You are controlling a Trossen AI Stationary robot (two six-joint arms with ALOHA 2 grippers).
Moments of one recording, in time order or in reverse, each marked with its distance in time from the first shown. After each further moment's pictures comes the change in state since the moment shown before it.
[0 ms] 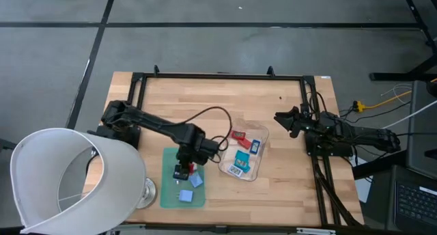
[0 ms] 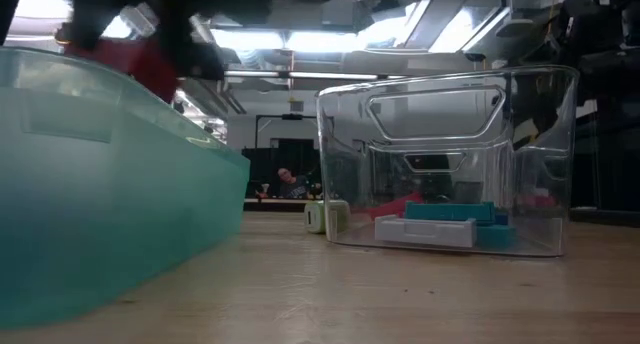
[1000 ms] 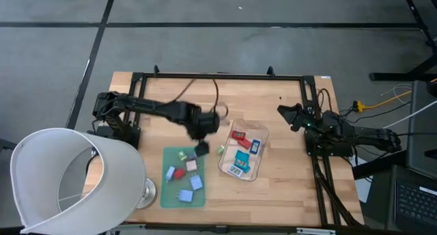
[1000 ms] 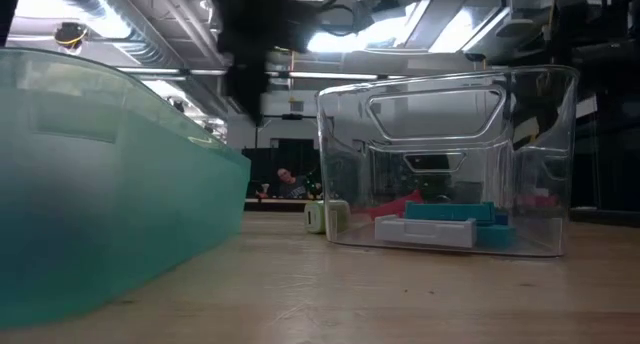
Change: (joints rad) left arm 0.224 -0.135 -0.149 0.406 -0.199 -0.235; right arm 0.000 0.013 0.000 0.119 0.150 0.027
